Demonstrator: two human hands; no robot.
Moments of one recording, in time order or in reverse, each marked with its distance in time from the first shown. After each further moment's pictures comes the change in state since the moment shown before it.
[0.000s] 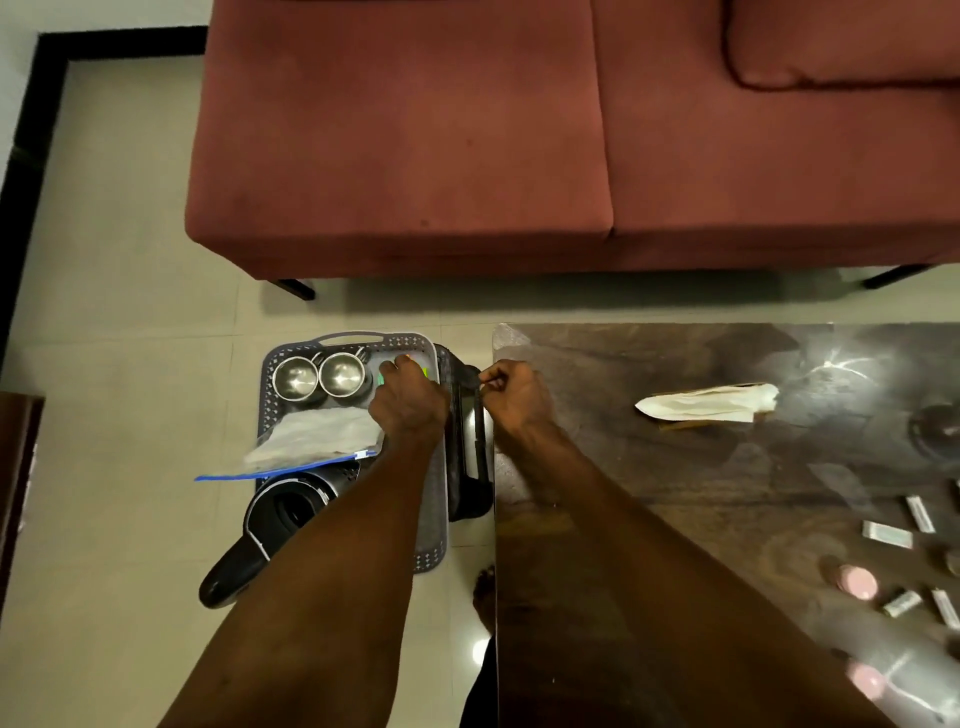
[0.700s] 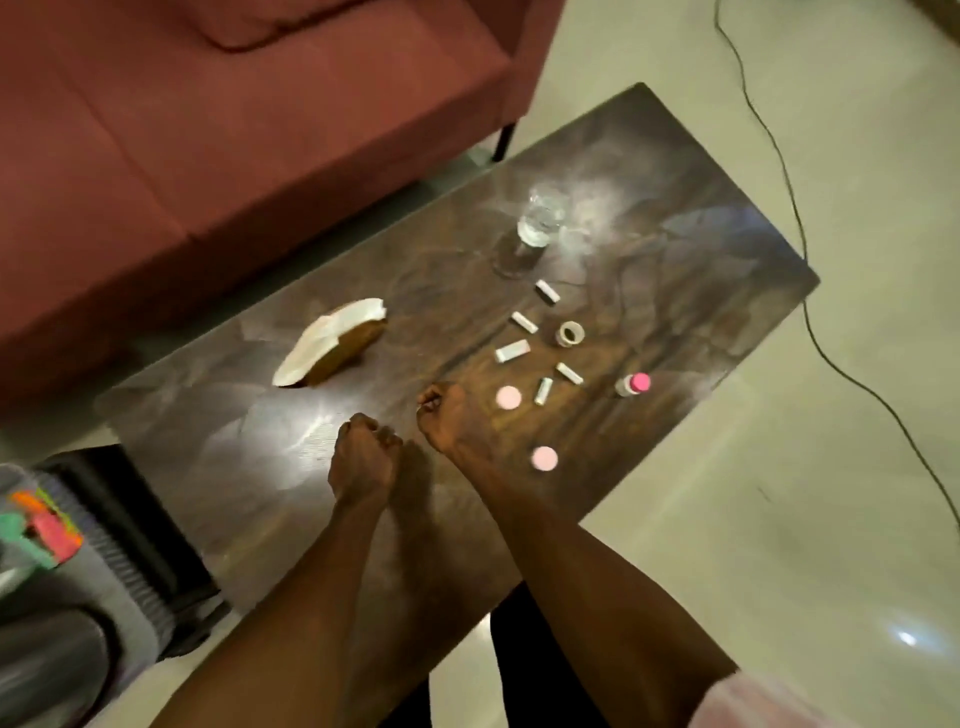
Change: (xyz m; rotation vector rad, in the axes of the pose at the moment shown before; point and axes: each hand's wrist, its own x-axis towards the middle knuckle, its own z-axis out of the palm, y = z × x) left_hand -0.298 0.175 0.150 -0.023 -0.365 0.490; right_hand -0.185 0.241 -0.249 0.203 0.370 0.430
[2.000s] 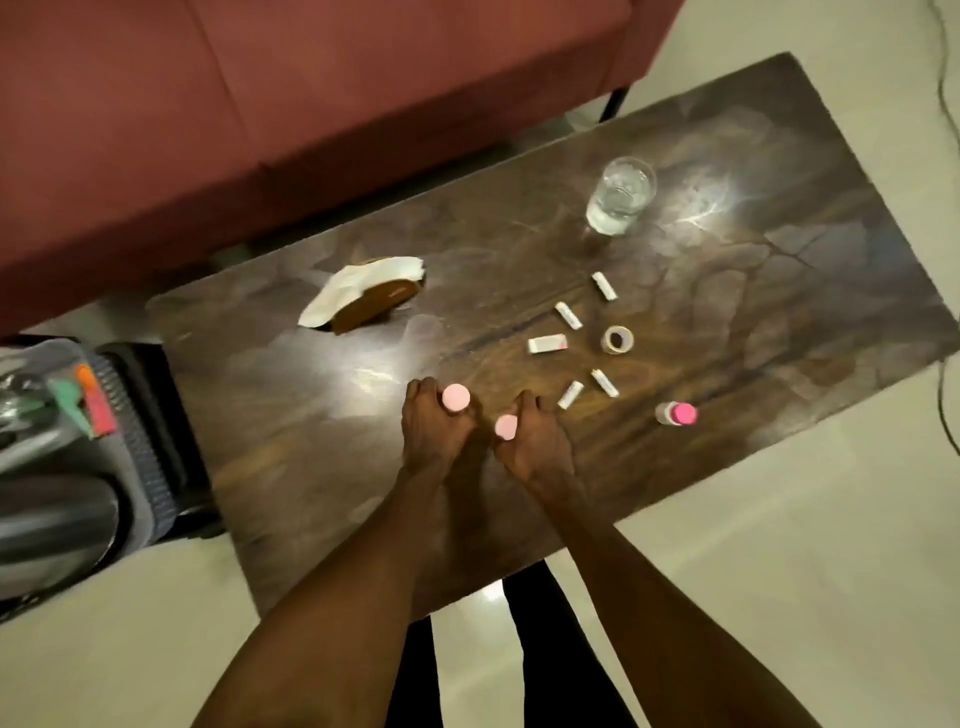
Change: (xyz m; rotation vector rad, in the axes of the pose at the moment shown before) left_hand -0.024 0.057 0.068 -0.272 0.163 -0.046; right_hand -0.004 0.080 -0.069 -0.401 -0.135 -0.197
